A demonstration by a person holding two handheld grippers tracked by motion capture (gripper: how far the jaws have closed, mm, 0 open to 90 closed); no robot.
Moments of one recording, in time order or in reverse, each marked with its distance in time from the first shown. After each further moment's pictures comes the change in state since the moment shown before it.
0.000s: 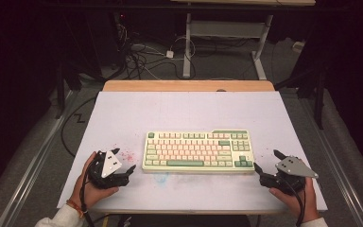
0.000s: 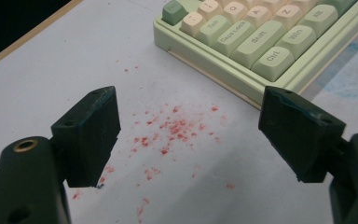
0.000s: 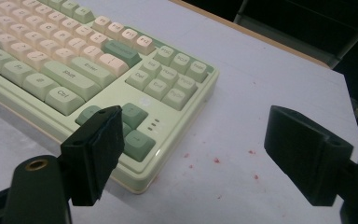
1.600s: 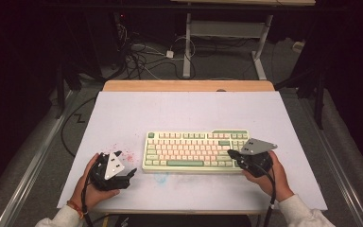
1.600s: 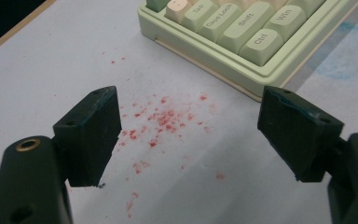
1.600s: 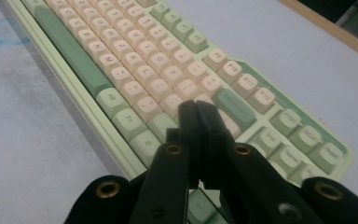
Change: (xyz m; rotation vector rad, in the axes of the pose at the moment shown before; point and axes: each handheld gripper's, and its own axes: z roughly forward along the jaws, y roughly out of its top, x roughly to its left) left arm -0.005 -0.002 0.002 0.034 -0.020 0.036; right arm 0.043 0.068 0.053 0.133 0.340 -0.167
